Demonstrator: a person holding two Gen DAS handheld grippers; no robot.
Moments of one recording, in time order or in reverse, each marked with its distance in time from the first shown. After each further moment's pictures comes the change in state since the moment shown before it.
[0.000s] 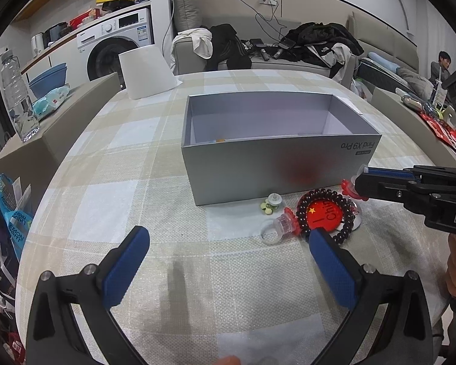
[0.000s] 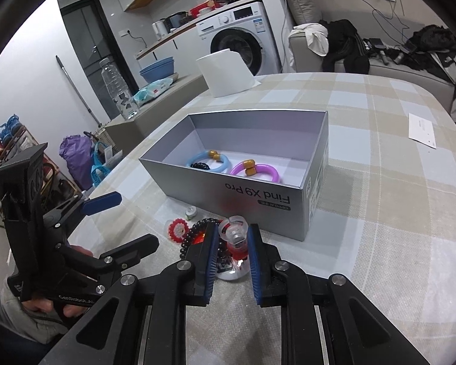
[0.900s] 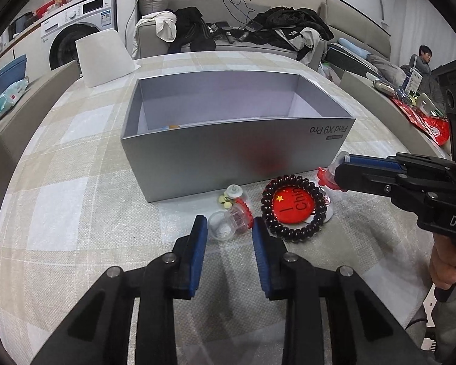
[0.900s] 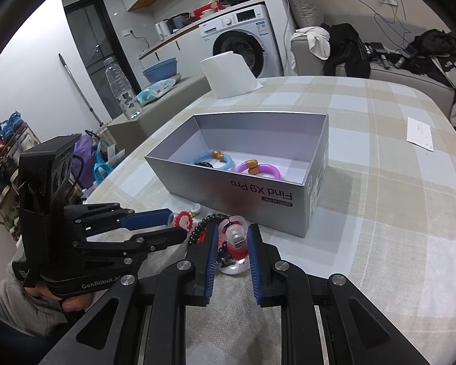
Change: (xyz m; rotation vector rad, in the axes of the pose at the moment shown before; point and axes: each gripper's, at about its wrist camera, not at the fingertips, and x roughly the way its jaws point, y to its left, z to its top) left arm 0.012 -0.008 0.005 0.034 0.087 -0.180; right arm -0.006 0.003 -0.003 -0.012 -0.012 -0.004
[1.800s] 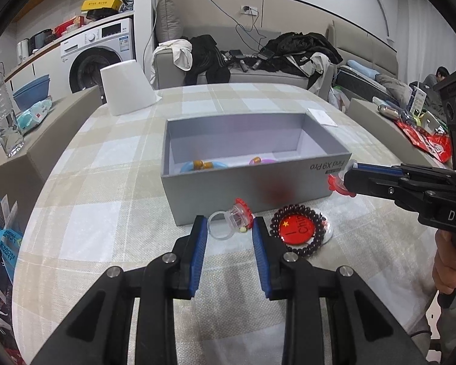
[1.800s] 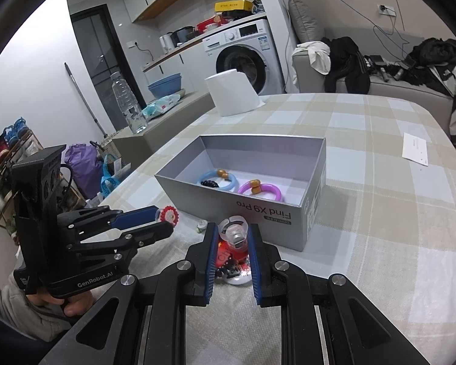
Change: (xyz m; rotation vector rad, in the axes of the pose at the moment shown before) left arm -0.028 0.001 0.006 -0.007 -0.140 0.079; right arm -0.019 0.003 0.008 -0.008 -0.080 0.009
